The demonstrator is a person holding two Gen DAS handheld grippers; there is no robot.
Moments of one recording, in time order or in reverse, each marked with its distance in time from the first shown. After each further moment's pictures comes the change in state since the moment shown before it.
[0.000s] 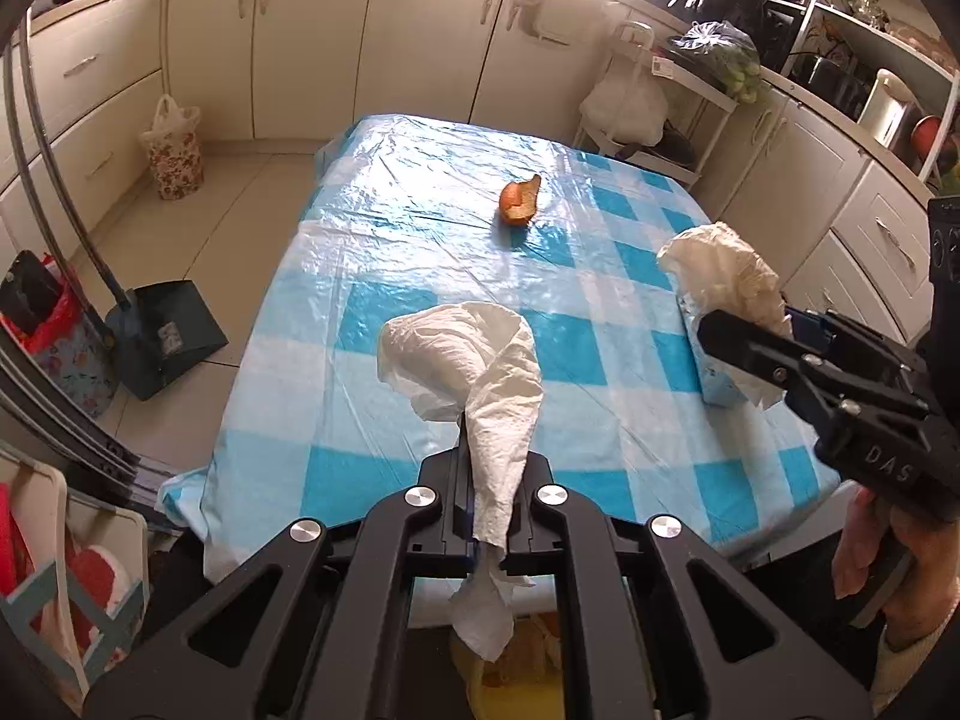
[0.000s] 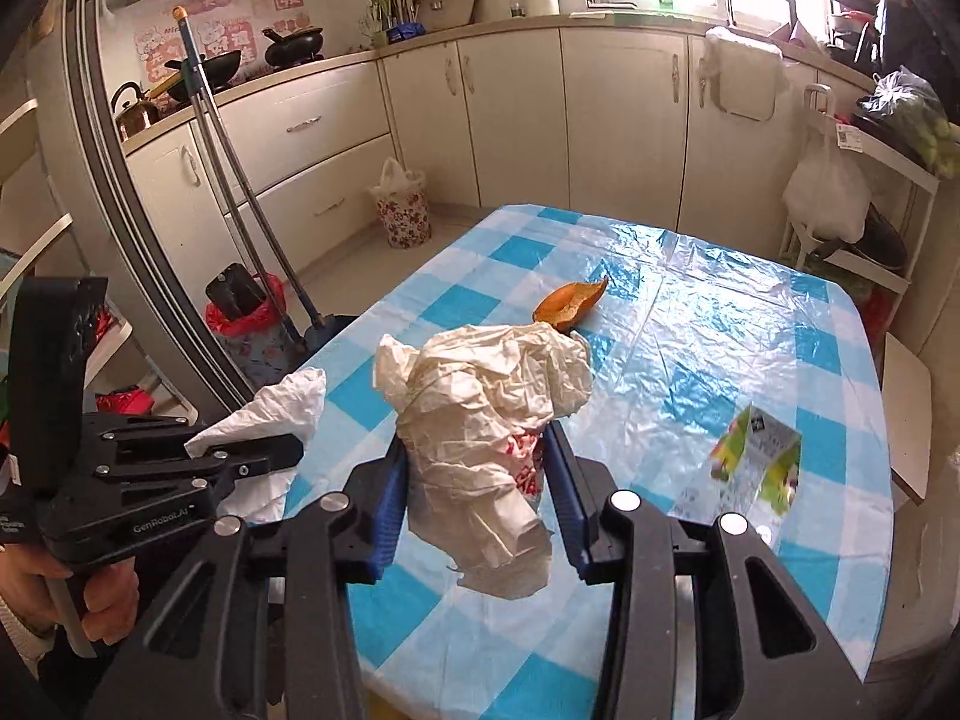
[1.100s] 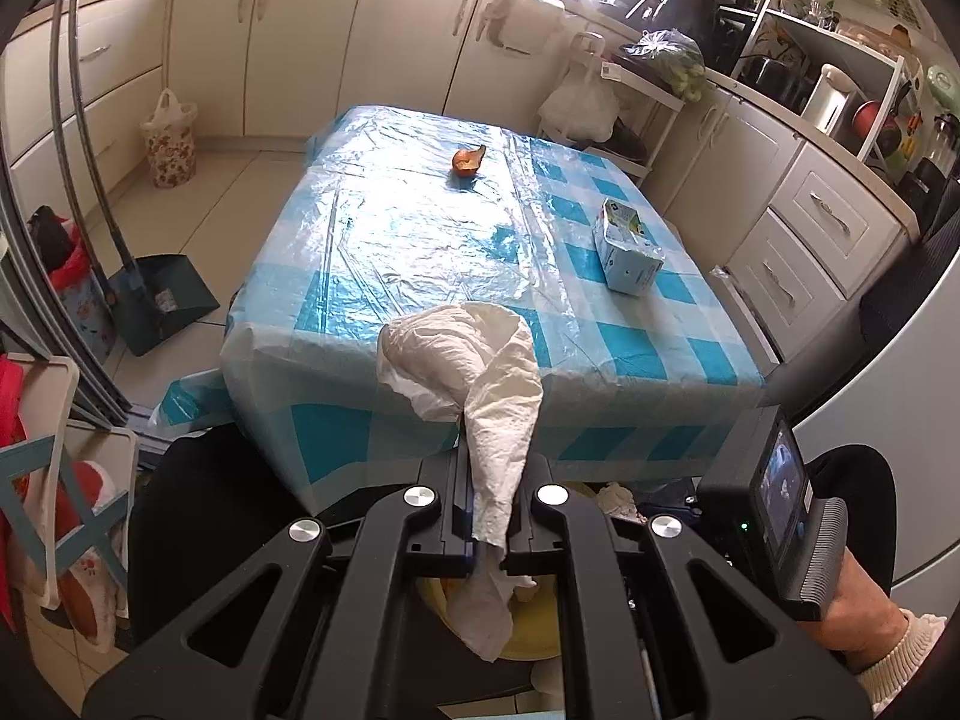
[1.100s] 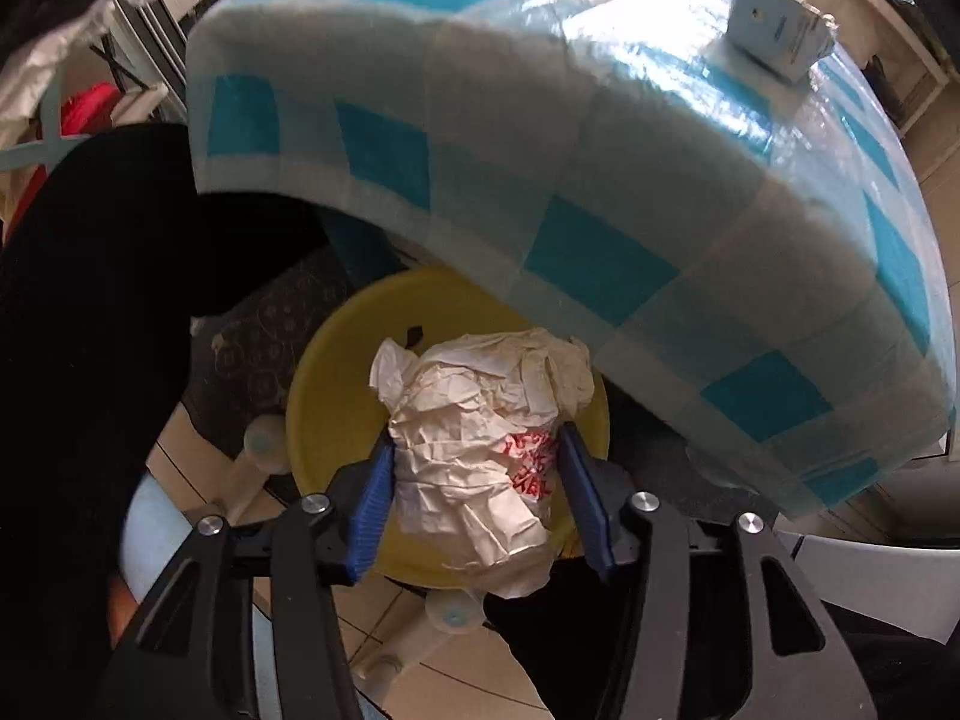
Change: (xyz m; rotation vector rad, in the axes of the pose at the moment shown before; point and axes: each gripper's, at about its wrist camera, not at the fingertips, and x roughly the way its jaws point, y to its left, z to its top) left arm -0.090 -0.015 -0.099 0.001 -0.022 -0.068; right arm 0.008 0.043 -0.184 -0.047 0.578 -0.142
